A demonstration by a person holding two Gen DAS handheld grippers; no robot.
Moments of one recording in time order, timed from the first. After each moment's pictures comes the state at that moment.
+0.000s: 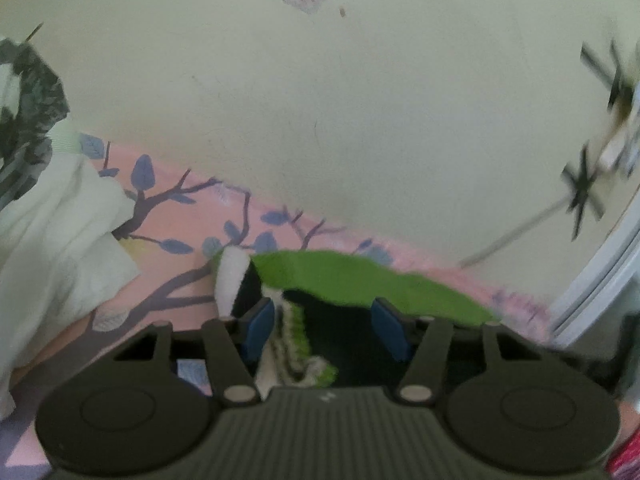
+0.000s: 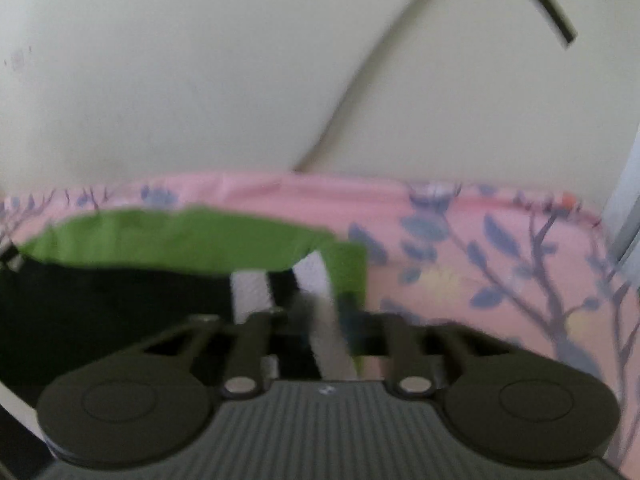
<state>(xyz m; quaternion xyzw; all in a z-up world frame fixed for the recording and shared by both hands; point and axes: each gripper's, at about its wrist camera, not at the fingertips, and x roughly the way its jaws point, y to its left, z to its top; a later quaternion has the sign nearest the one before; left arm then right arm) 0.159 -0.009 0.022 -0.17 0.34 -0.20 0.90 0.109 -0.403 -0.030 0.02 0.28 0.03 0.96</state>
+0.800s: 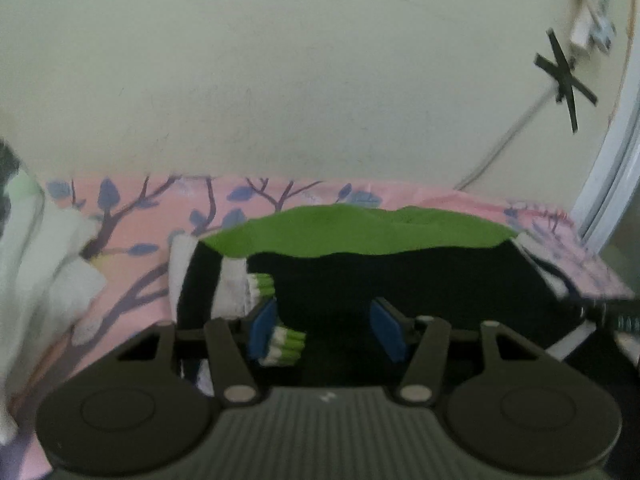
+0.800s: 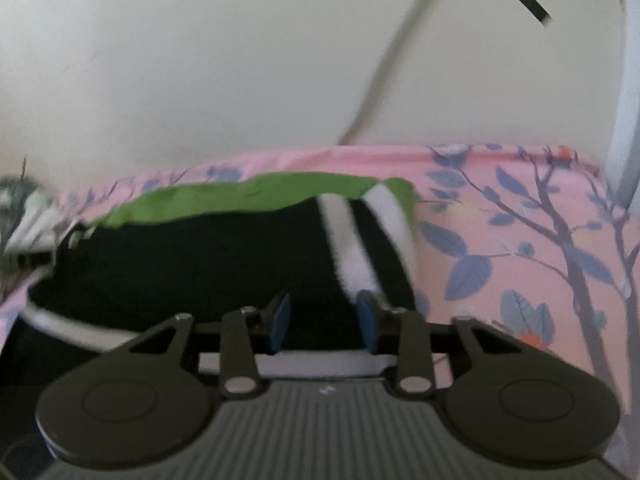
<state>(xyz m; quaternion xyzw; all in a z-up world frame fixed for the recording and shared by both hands) 0.137 -0.061 0.027 -0.03 0.35 -0.22 0.91 0.041 -0.403 -0.045 0.07 0.26 0.06 0.96</state>
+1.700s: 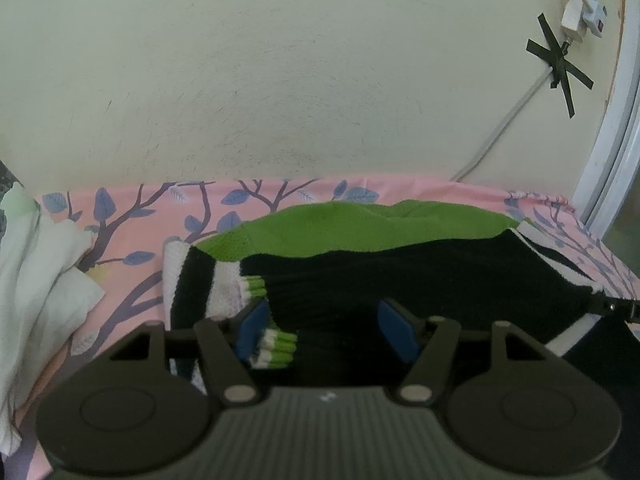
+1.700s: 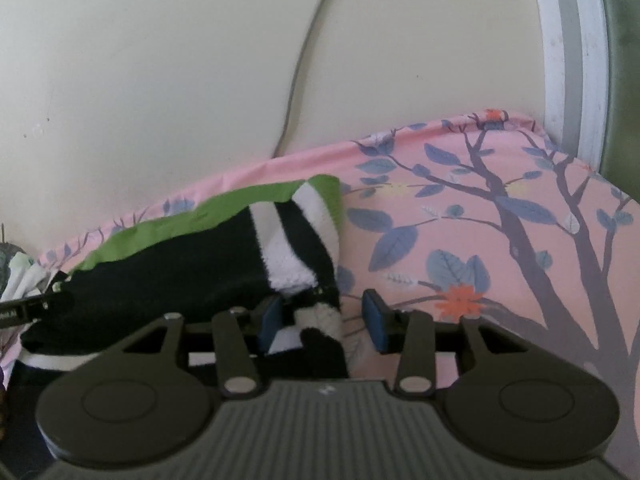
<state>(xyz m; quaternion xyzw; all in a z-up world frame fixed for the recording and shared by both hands) 0.133 -0.067 0.027 -0.01 0.36 -0.20 0.91 0.019 -0.436 -0.056 0.15 0.25 0.01 0.96</state>
